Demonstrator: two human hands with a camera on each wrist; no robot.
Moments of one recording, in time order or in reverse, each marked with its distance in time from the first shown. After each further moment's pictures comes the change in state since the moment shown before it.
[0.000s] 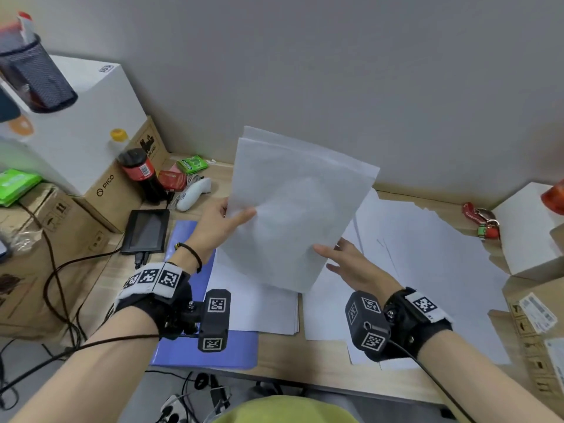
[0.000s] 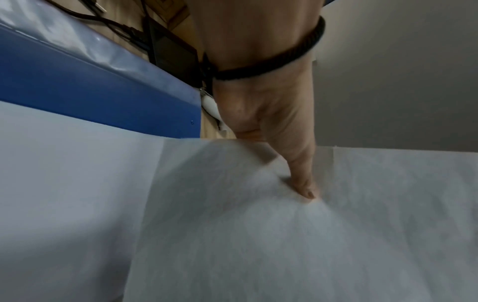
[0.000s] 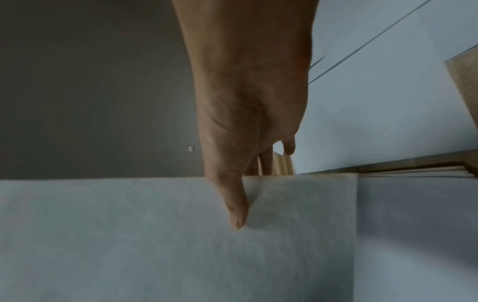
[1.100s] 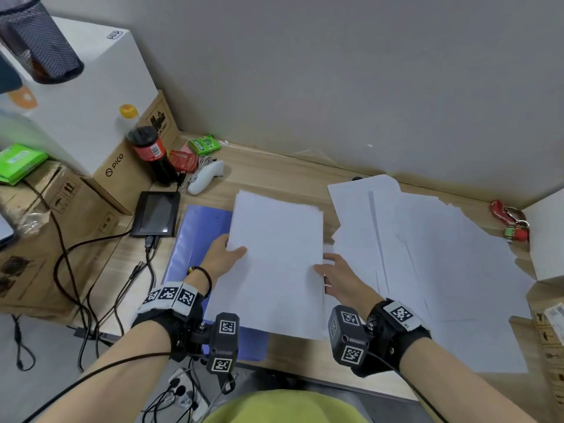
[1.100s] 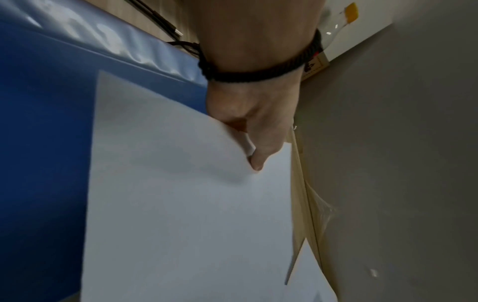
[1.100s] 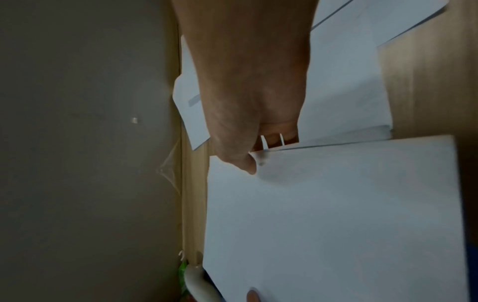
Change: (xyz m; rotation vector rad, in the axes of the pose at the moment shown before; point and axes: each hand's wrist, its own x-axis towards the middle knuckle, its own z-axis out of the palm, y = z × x) left_hand -0.019 -0.106 -0.017 0.126 0.070 -0.463; right_hand 0.038 0.056 0.037 0.068 0.170 0.257
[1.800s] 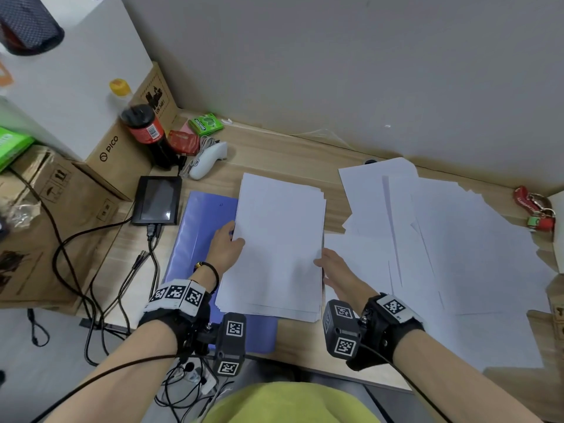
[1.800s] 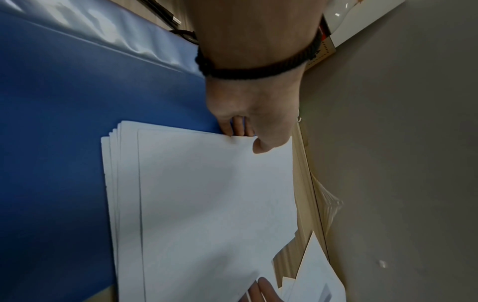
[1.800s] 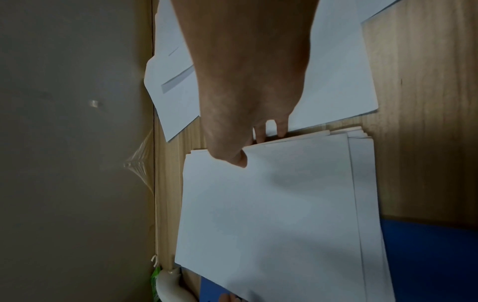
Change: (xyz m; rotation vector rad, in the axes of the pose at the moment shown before) left_hand 0.025 -0.019 0.003 0.055 0.038 0.013; right_hand 0.037 0.019 0.017 -0.140 -0.001 0.080
